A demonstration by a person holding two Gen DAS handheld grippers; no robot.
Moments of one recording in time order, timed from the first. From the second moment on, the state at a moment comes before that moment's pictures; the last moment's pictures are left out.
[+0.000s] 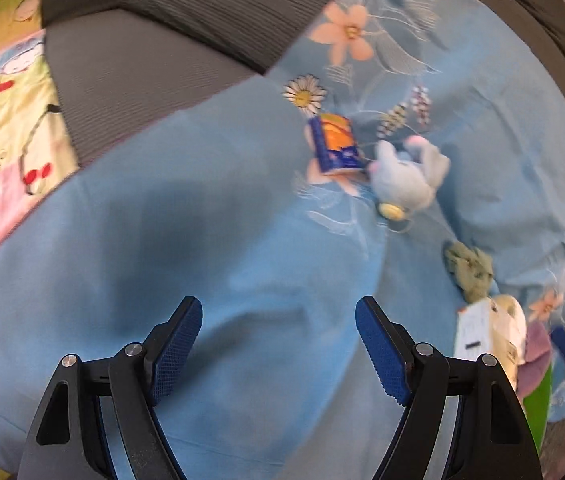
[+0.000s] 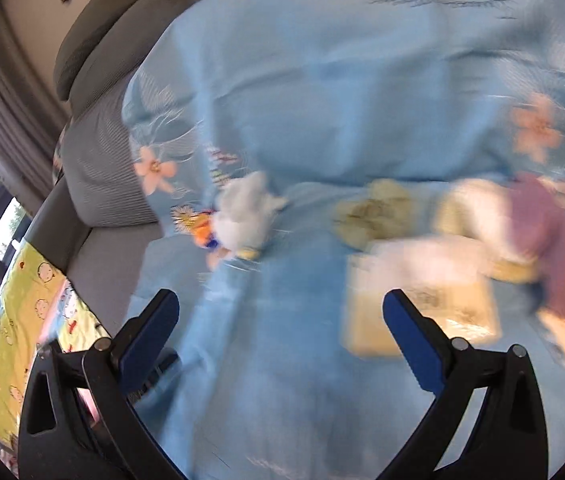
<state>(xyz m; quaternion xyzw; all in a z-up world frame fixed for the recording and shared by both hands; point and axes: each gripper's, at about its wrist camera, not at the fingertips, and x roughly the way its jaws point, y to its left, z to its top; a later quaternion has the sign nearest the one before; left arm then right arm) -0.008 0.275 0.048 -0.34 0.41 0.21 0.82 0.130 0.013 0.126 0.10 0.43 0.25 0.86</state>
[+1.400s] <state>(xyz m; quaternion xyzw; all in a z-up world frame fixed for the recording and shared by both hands) -0.020 0.216 0.071 -0.32 0.45 0.10 0.83 0.009 -0.095 0.077 0.18 0.53 0.24 0.79</state>
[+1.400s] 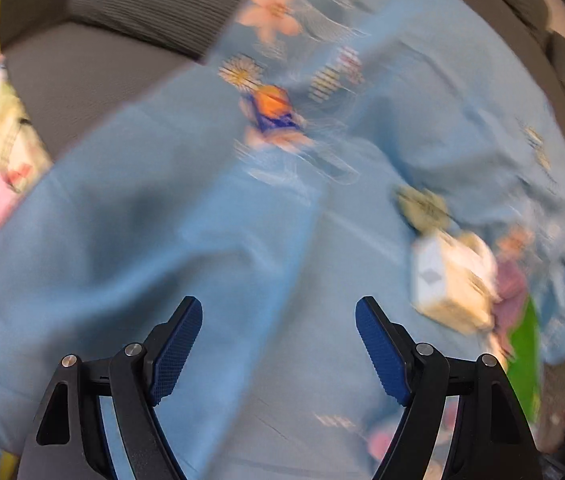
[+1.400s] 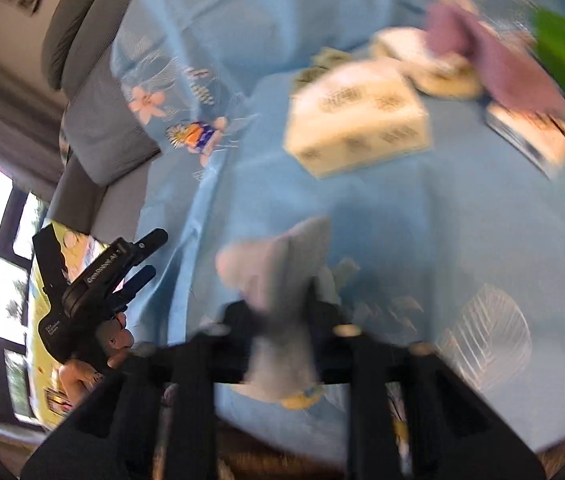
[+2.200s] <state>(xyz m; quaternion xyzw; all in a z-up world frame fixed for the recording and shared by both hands) -0.046 0.052 0.071 -0.27 0.52 -0.14 0.80 -0.001 -0.158 0.059 0.25 0.53 0.23 0.78</state>
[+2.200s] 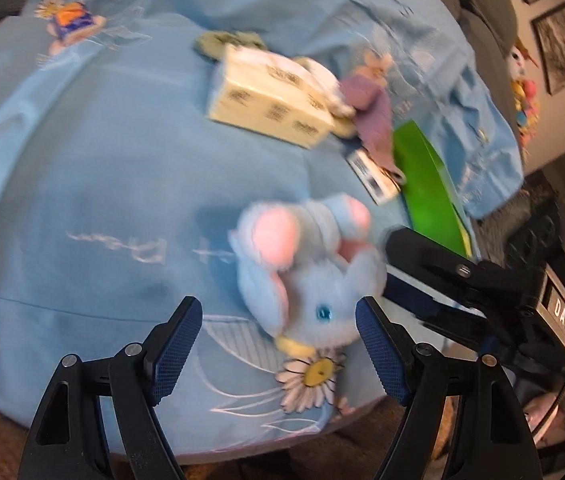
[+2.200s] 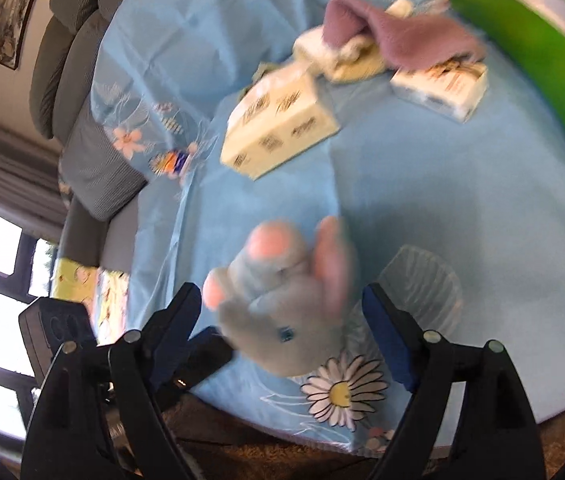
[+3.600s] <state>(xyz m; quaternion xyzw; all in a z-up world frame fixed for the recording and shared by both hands) 0.026 -0.091 0.192 -0.08 0.37 -0.29 0.88 0.016 -0.265 0.156 0.29 0.35 0.21 0.86</state>
